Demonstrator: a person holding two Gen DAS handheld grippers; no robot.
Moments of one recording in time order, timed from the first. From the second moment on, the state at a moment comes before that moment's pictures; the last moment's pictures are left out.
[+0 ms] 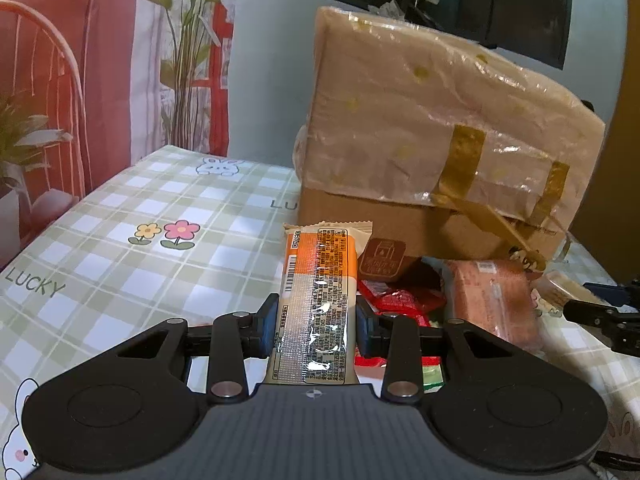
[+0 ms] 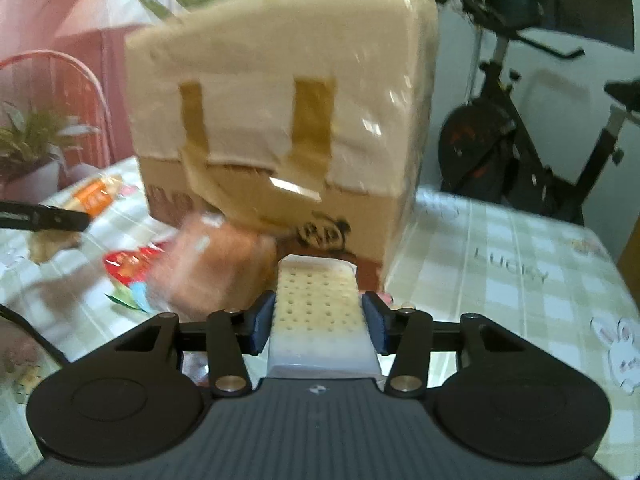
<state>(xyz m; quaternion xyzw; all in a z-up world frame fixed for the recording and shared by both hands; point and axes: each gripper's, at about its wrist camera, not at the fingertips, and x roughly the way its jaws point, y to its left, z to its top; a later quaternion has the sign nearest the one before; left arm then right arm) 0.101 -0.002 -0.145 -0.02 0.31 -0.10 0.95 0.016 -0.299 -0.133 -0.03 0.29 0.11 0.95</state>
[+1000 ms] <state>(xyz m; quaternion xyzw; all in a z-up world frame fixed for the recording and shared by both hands) 0.132 -0.025 -0.008 -0.03 0.15 -0.12 0.98 0.059 -0.277 0.034 0.00 0.12 0.18 0.98</state>
